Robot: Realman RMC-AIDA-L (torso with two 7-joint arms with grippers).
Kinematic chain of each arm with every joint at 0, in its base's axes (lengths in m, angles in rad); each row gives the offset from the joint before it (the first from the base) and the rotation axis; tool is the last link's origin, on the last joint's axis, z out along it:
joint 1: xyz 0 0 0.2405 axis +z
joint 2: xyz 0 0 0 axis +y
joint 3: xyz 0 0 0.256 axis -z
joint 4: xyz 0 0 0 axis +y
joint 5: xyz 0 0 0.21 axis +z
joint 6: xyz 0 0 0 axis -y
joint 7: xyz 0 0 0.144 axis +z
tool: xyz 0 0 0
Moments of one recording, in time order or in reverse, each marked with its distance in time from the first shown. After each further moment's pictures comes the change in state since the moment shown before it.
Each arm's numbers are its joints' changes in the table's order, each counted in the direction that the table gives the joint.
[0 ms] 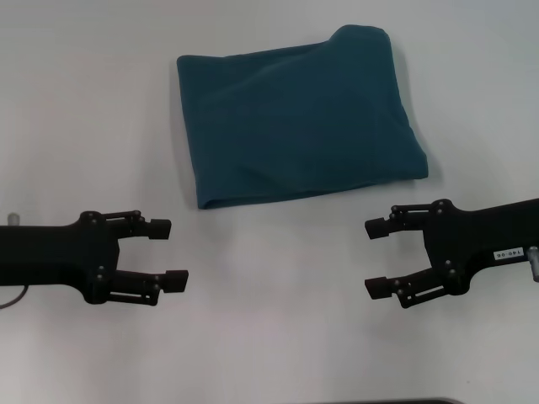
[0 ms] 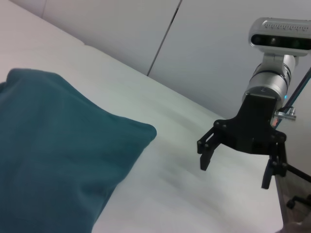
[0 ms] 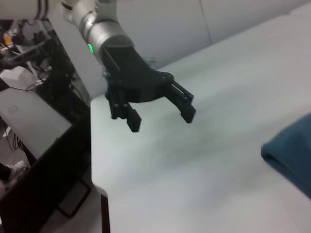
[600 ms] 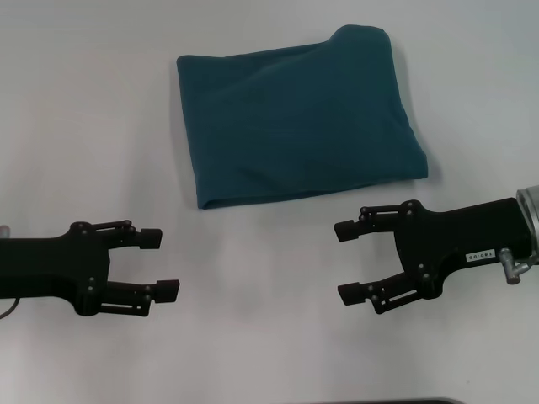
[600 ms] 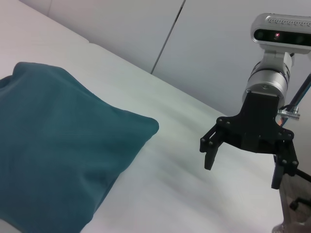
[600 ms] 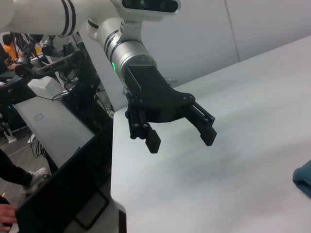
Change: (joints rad) left arm 0.030 0.004 0.004 0.007 0.002 -0.001 0.021; right arm 0.061 0.004 0.010 0.121 0.026 -0.013 -0.084
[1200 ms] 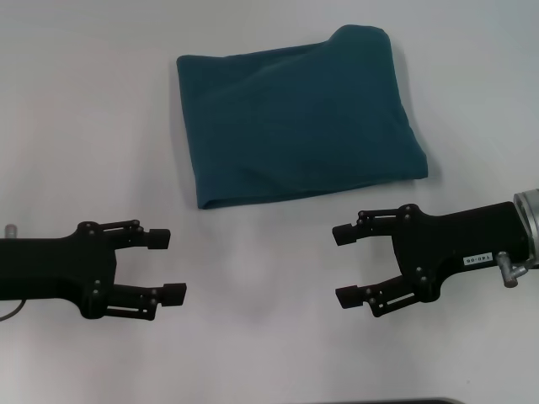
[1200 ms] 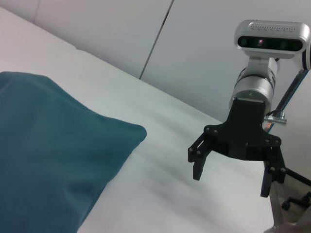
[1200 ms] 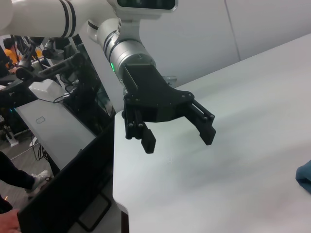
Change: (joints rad) left arm -0.005 -0.009 0.000 0.000 -0.006 -0.021 0.025; right arm 0.001 0.000 0.001 0.020 0.001 -0.005 0.000
